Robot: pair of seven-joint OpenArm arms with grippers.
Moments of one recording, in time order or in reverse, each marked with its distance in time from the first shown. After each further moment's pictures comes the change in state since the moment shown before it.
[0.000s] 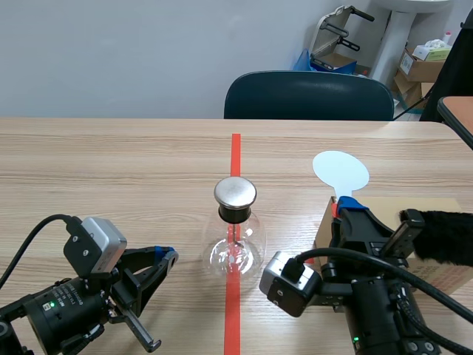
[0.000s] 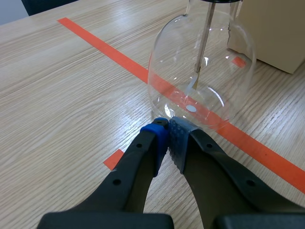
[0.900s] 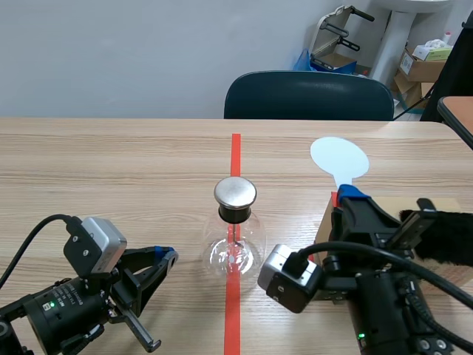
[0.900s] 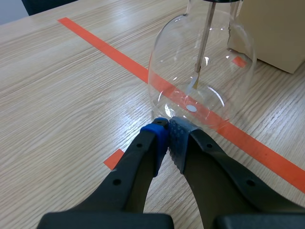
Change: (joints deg) left arm 0.0 0.0 0.0 0.0 0.0 0.0 0.0; right arm -2.9 0.0 1.8 6.1 0.2 0.0 3.6
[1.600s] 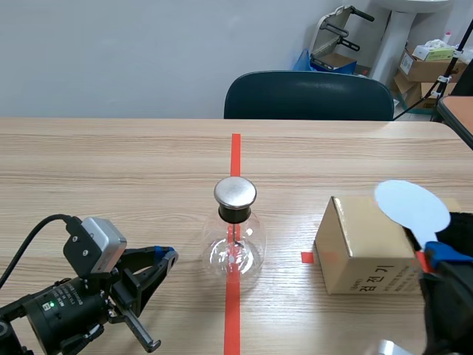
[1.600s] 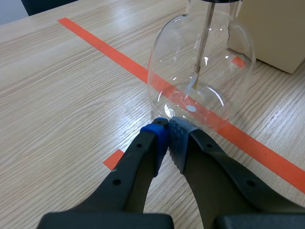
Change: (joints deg) left arm 0.1 -0.2 0.0 0.0 0.0 -0.3 -0.2; right arm -24.7 -4.8 22.9 11.7 9.1 -0.2 24.8
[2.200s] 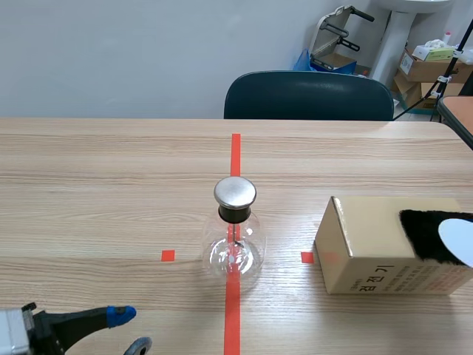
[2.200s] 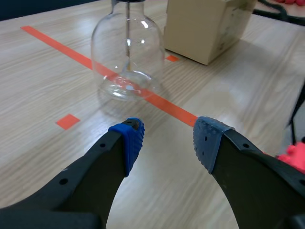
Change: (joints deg) left arm 14.9 -8.9 -0.1 2.1 4.5 -3.6 -22.2; right arm 7.0 -7.8 20.8 -15.5 16.4 0.0 31.3
